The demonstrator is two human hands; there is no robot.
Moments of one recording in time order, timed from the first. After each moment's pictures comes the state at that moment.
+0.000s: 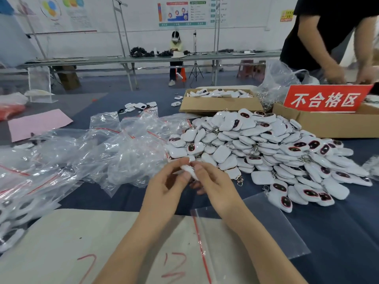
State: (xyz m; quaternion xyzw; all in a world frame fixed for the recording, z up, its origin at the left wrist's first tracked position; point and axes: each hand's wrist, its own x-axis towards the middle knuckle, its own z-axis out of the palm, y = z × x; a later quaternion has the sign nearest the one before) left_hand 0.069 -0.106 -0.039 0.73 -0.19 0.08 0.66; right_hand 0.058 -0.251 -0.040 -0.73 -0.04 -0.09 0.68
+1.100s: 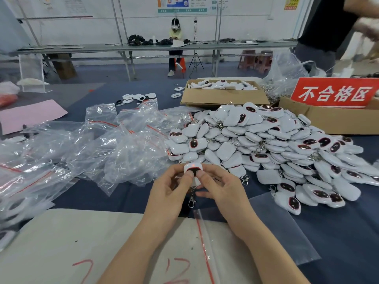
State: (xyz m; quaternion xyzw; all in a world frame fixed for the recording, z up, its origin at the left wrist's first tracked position) left_hand 0.069 -0.112 -0.048 0.69 -0.10 0.00 0.72; right_hand 0.058 -0.255 -0.056 -0.65 -0.02 -0.07 0.76
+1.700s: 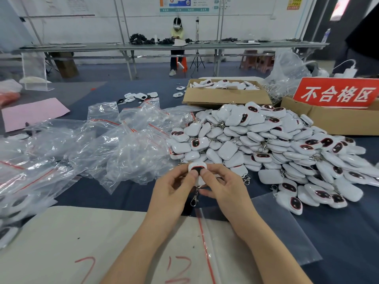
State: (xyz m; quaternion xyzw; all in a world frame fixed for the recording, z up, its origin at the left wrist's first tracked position) left_hand 0.067 -0.115 -0.045 0.69 -0.11 0.00 0.72; right_hand 0.058 -0.254 -0.054 -0.65 0.00 -0.08 0.75
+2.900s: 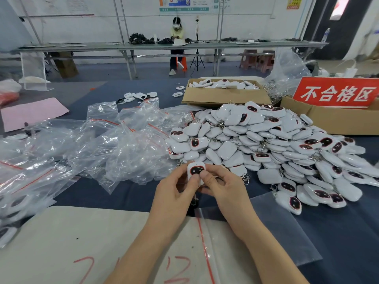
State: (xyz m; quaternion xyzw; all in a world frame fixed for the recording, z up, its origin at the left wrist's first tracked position) left_hand 0.065 -0.117 -0.046 0.75 -0.16 0.05 0.64; right_hand 0.060 -0.253 -0.055 -0.64 0.00 -0.08 0.77
